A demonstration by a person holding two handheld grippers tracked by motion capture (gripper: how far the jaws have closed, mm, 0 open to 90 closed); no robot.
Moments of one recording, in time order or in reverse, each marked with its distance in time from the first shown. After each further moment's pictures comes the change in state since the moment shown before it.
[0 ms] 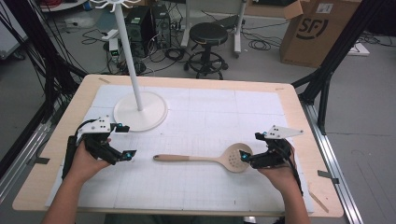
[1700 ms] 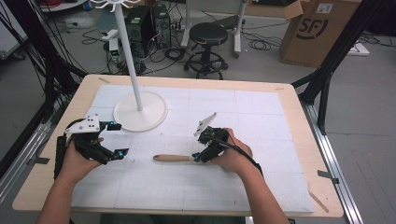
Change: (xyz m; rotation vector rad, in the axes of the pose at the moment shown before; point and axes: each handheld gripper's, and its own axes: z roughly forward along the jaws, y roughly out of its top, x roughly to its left) left arm -0.002 0.002 -0.021 -0.035 0.023 0.012; right arm 0.074 0.072 0.135 0.437 0.242 -0.352
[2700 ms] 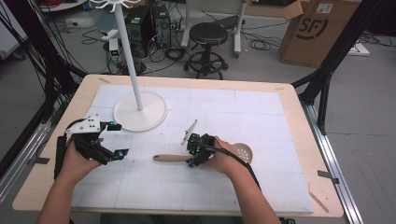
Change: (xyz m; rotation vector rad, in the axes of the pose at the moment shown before) left arm 0.000 -0.001 0.002 0.014 -0.001 0.002; right arm 0.010 0.013 0.040 0.153 0.064 -0.072
